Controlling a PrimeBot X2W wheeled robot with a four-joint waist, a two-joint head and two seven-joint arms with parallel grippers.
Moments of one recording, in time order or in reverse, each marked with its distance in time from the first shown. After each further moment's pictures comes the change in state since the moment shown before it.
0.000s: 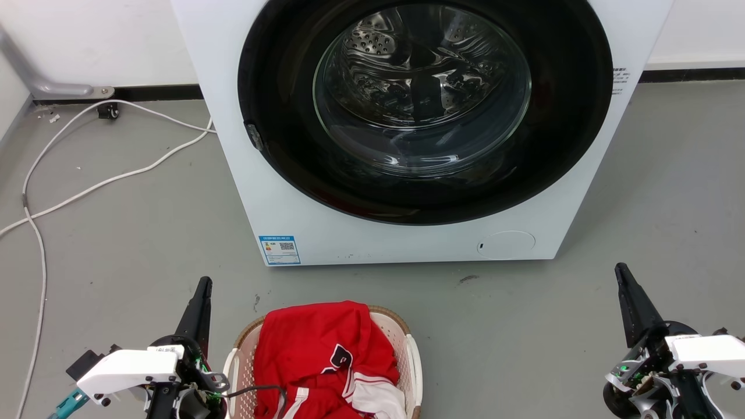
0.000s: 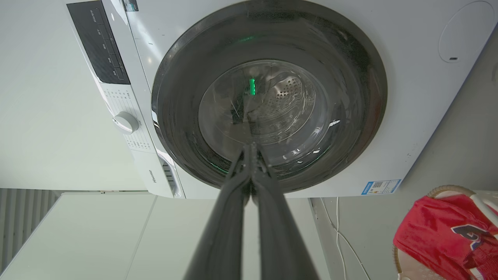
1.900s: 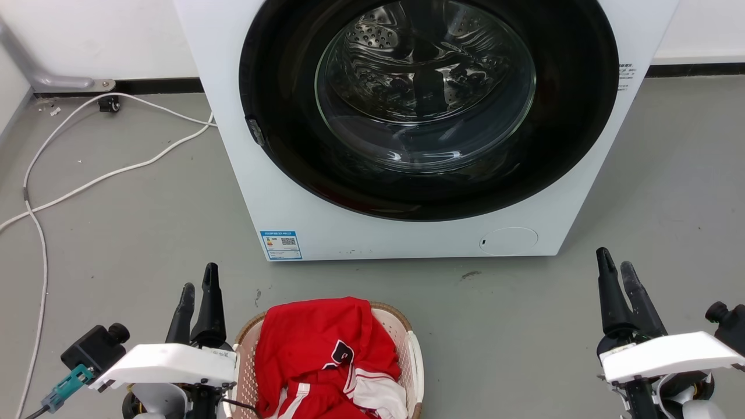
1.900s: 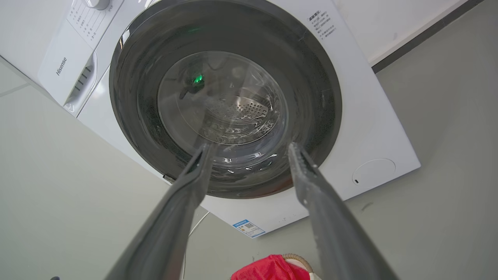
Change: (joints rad) left arm 0.046 -0.004 -0.069 -0.123 0.753 0.087 -0.192; right arm 0.054 0.004 0.088 -0.140 -0.841 0.000 -0.193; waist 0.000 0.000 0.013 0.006
